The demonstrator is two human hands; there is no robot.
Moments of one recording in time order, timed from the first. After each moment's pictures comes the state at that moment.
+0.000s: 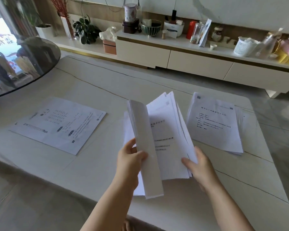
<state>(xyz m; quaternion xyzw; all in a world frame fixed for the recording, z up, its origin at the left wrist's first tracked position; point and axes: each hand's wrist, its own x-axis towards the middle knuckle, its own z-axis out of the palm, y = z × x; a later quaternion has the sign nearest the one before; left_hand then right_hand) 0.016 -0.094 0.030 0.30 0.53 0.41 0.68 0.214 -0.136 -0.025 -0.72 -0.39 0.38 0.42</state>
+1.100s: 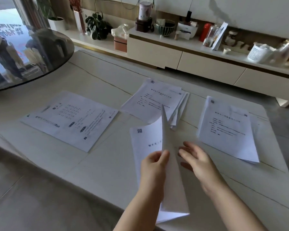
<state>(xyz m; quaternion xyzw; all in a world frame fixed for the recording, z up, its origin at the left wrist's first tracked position) 0.027 -0.105 0.010 0.26 0.53 0.40 0.70 0.157 -0.113 0.005 -0.67 -0.33 0.47 0.47</state>
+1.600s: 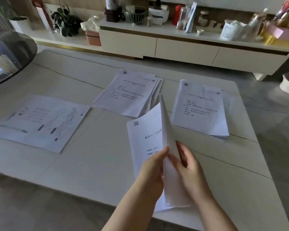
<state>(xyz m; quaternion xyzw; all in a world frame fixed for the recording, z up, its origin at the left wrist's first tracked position) 0.089 -0.137 0.003 0.16 0.43 0.27 0.85 0.187 -0.184 -0.013 -0.65 -0.33 0.43 0.54</state>
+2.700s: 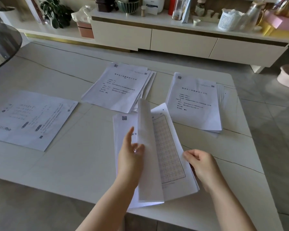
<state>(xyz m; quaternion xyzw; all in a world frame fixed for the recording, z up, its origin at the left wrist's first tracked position) 0.085 -0.119 -0.008 0.44 0.60 0.34 0.58 0.260 -0.192 -0.026 -0.78 -0.31 0.39 0.39</state>
